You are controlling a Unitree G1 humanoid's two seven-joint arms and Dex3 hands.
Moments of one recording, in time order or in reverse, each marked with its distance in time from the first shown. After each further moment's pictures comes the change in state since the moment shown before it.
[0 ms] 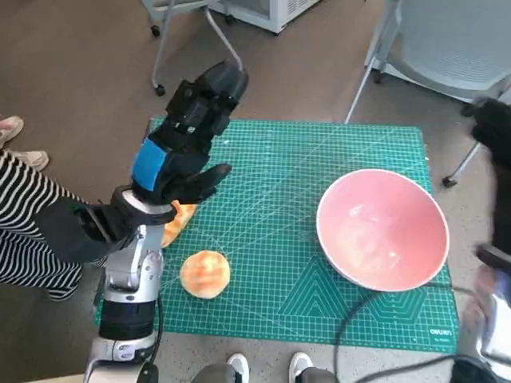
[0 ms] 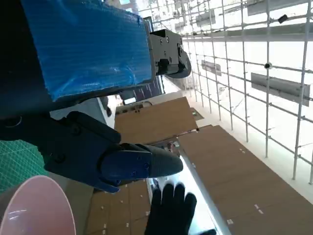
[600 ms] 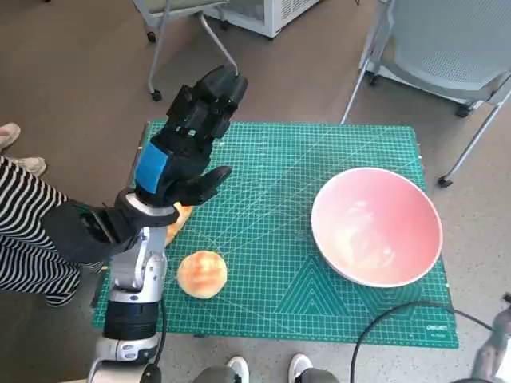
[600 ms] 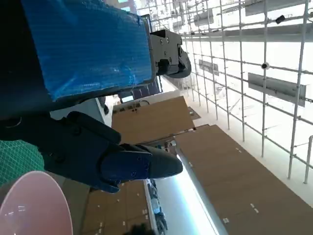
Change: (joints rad) left arm 0.000 -0.015 0.004 0.040 0.000 -0.026 -0.002; right arm 0.063 0.002 -0.105 0.521 -0.046 -0.271 -0.113
